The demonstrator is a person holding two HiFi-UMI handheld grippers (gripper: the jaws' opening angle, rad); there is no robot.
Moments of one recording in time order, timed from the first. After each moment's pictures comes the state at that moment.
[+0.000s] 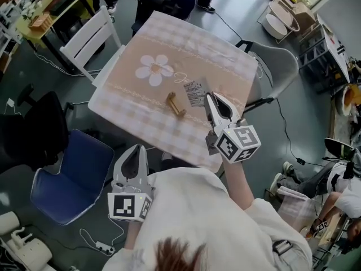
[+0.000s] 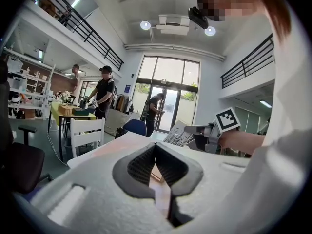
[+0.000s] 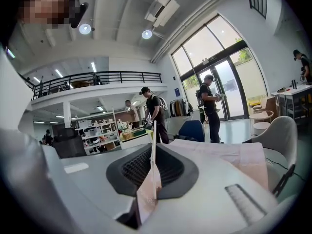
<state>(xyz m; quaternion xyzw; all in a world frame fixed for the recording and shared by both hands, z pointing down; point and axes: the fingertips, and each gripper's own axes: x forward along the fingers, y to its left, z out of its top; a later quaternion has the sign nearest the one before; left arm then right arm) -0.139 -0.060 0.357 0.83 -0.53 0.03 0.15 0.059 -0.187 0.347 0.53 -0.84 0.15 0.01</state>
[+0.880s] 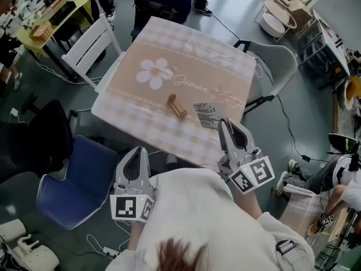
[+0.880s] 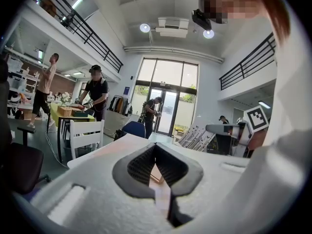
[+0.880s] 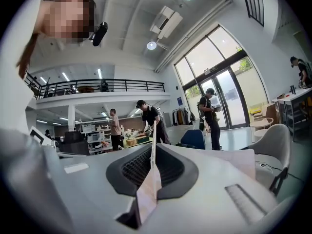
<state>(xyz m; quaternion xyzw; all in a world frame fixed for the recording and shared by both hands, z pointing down) -0.142 -0.052 0.352 0.84 -0.53 0.02 0.14 0.074 -0.092 0.306 0.53 -0.84 0.10 -0.03</state>
